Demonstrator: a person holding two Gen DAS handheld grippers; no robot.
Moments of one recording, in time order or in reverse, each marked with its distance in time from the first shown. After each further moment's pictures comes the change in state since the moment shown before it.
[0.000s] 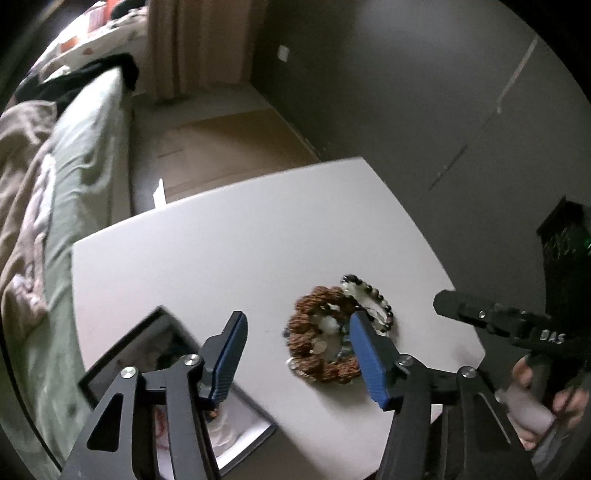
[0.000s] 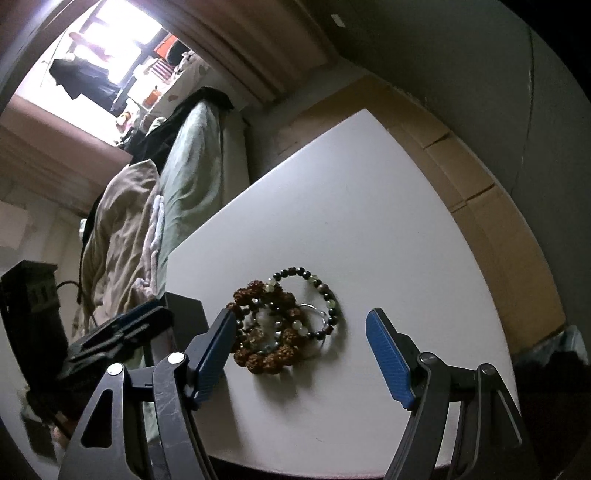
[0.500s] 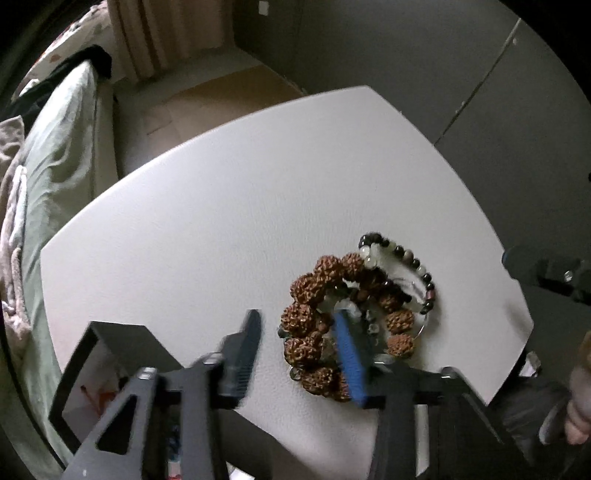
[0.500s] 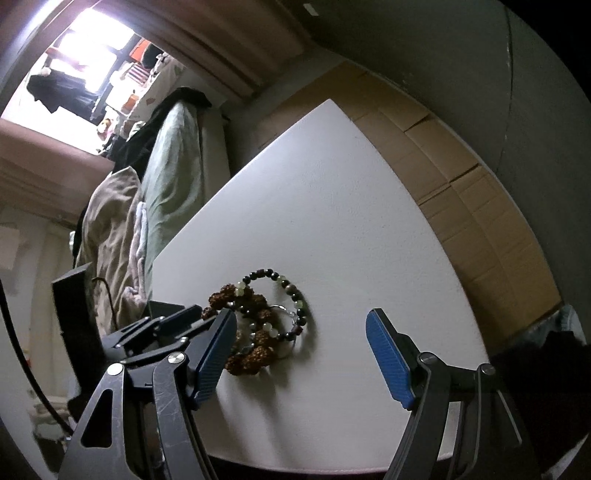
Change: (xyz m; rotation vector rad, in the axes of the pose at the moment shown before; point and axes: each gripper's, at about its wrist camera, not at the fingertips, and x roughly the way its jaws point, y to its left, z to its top) left arm 0.069 -0.004 -0.002 0.092 0.183 0.071; right arm 0.003 -0.020 0.007 0.066 0.043 -0.030
